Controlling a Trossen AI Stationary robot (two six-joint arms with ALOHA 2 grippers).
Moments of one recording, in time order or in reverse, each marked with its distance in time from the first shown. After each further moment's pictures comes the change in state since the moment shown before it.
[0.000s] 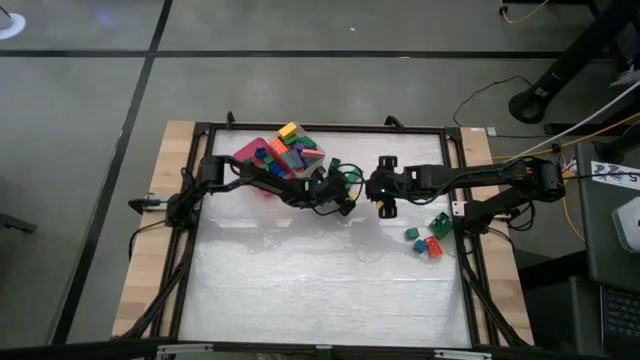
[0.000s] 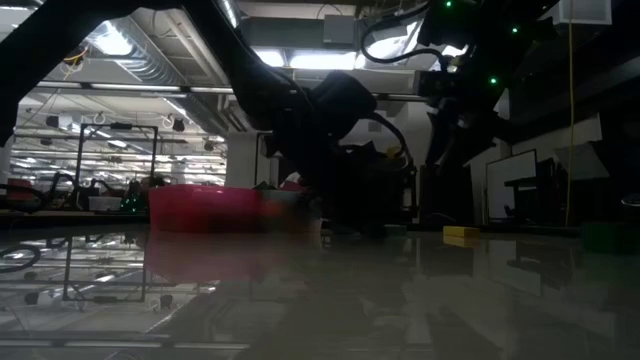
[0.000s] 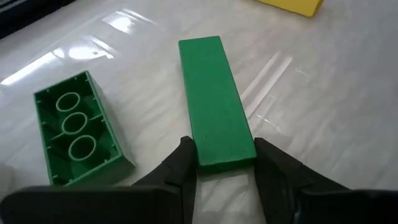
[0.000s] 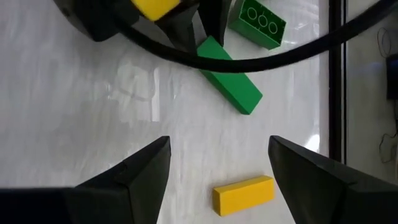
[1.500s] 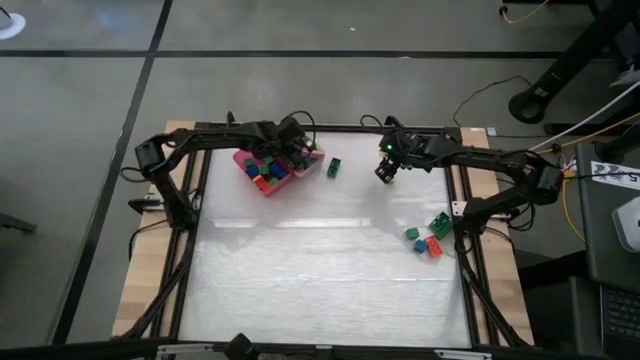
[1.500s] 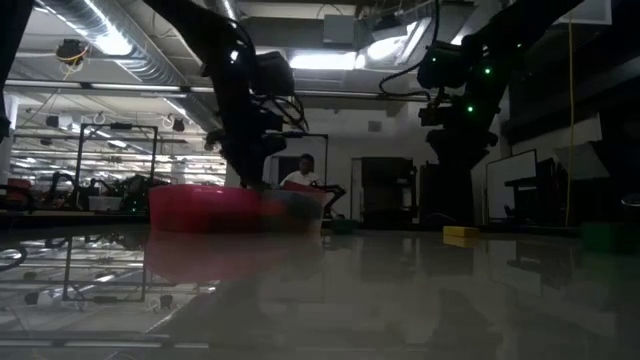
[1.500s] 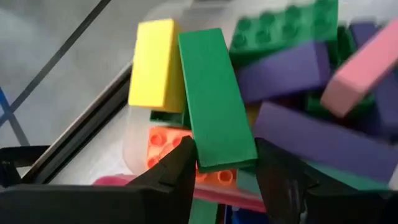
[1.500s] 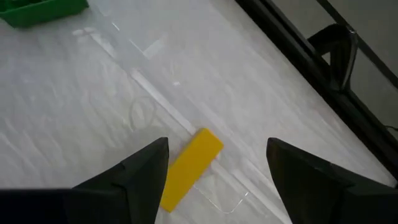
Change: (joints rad) left arm 0.374 -0.490 -0.094 -0.802 0.057 0.136; right arm -0.406 0.018 -0.004 0.002 -0.053 0.439
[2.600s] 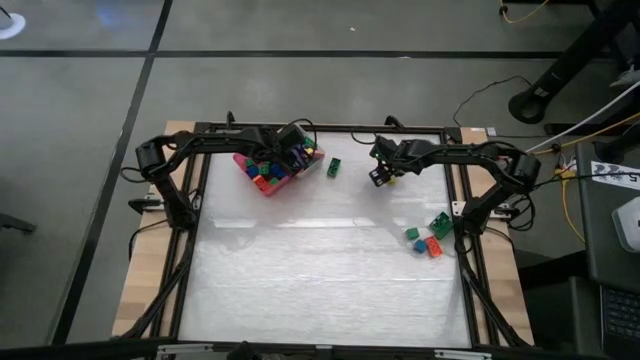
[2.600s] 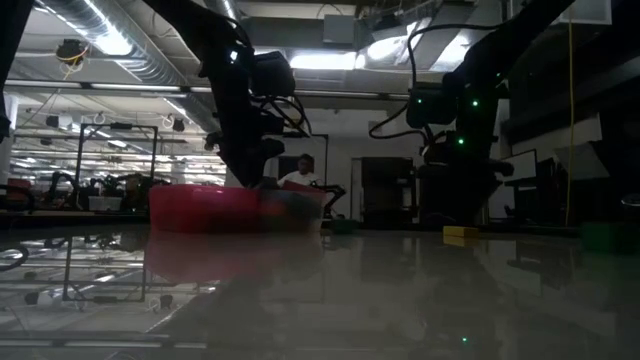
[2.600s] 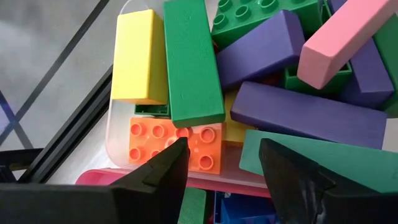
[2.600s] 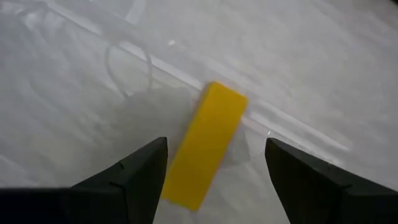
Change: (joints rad) left arm -0.048 0.000 -0.033 0.008 -0.008 0.021; right arm 0.000 0.195 0.000 -0.035 -0.028 0.348
